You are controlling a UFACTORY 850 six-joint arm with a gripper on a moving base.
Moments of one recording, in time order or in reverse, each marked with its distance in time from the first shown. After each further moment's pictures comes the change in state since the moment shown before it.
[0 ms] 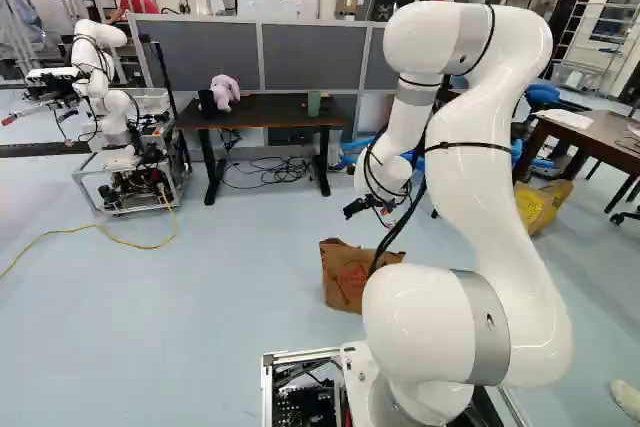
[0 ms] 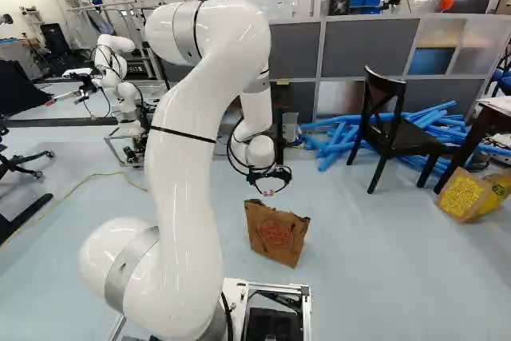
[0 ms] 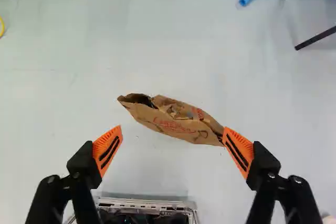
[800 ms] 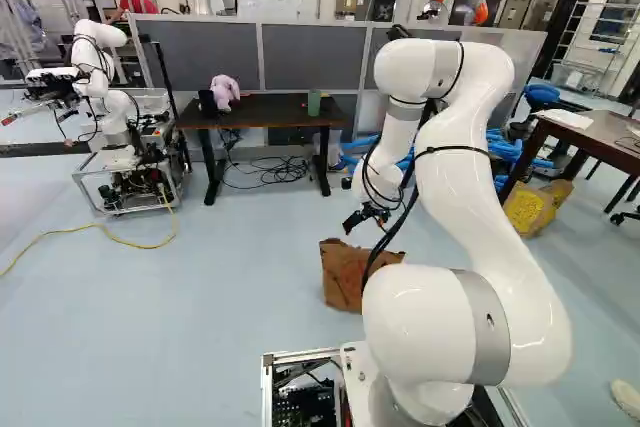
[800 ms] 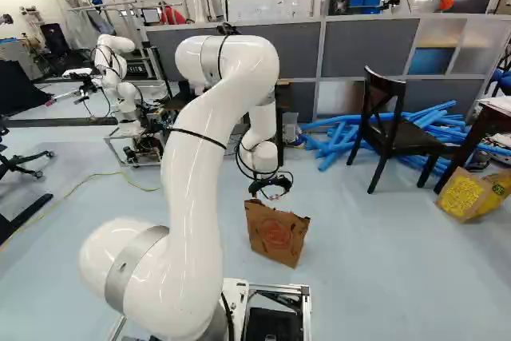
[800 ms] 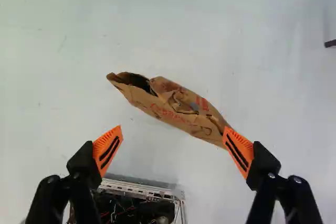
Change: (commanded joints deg) arm 0.4 -10.6 -8.9 -7.7 -7.5 0.0
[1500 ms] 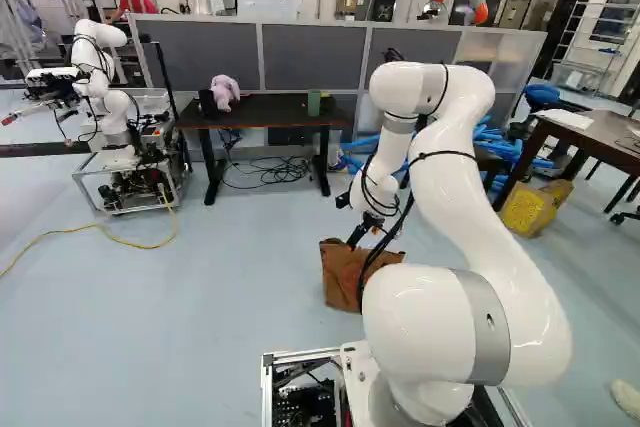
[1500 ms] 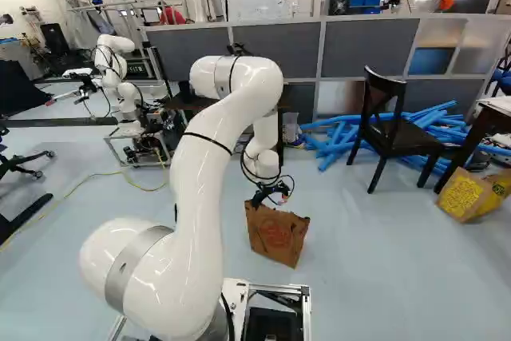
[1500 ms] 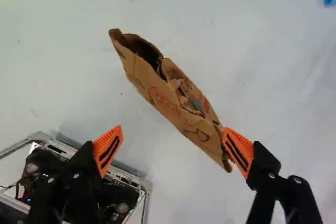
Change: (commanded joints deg) arm 0.0 -7.8 -5.4 -2.9 -2.4 -18.7
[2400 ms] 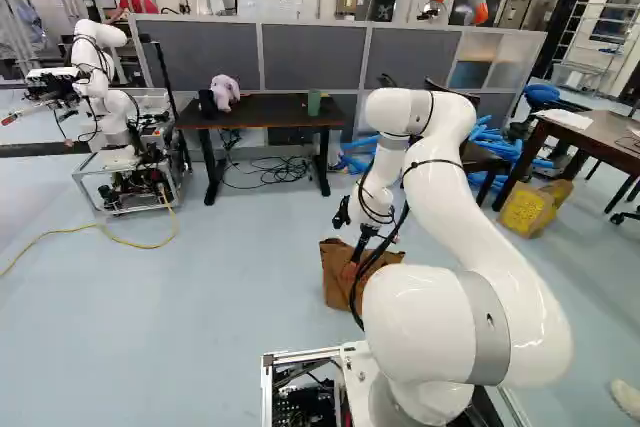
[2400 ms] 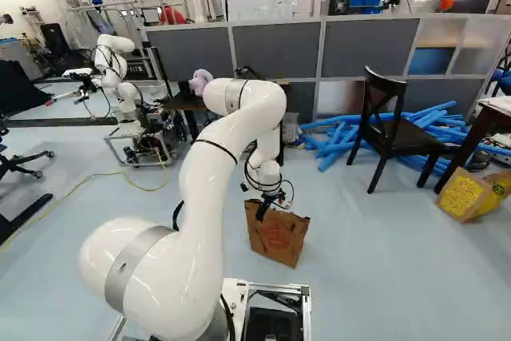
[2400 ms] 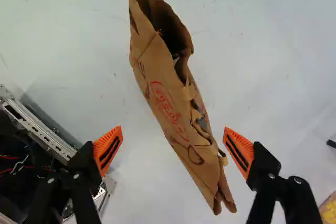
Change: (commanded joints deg) arm 0.0 -9.9 -7.6 0.0 0.0 -16.8
